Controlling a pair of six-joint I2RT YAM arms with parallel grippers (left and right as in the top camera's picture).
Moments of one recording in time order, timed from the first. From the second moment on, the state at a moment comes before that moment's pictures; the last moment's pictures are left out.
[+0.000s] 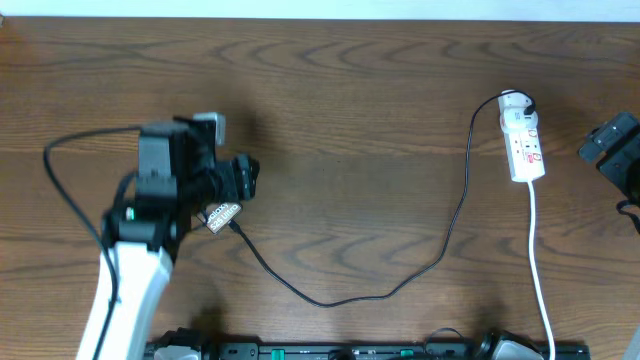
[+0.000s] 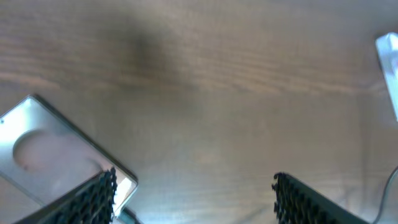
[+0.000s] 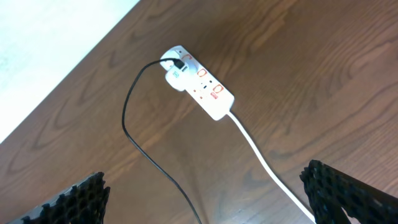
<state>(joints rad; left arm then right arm) -0.09 1.11 0.92 -0.65 0.29 -0.20 -0.40 1.22 1.68 -1.32 -0.04 0.38</state>
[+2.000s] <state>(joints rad) 0.03 0.01 0.02 -0.12 -0.01 -0.15 -0.40 1.22 1.68 -1.32 -0.03 0.38</state>
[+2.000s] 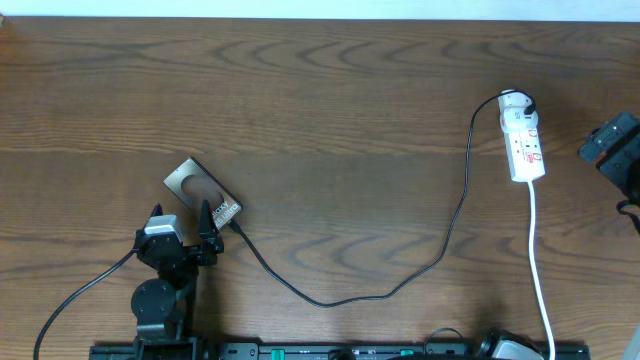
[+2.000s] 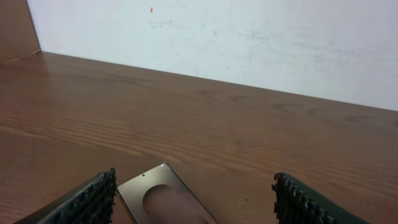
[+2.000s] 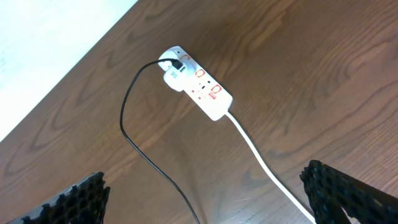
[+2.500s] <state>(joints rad) 0.03 0.01 0.02 -0.12 -0.02 -0.15 -0.38 1.22 1.68 -1.32 -0.03 0.38</state>
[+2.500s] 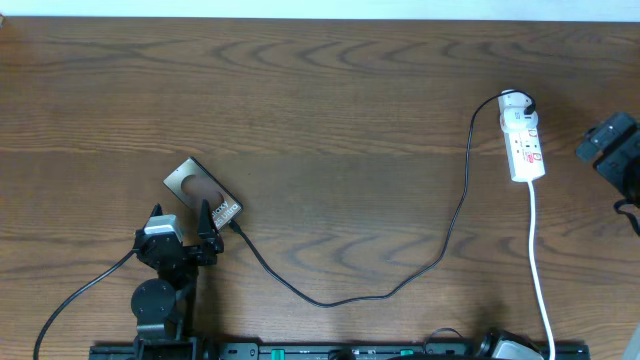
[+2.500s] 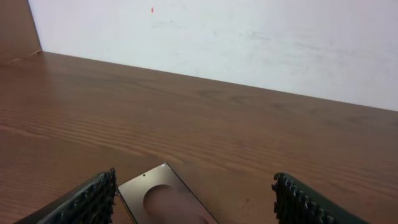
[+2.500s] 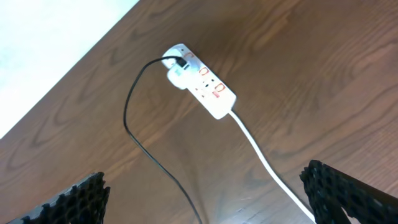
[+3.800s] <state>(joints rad) 0.03 0.01 0.02 -0.12 -0.03 -0.15 -0.21 0.15 0.01 -0.04 -0.07 0.36</state>
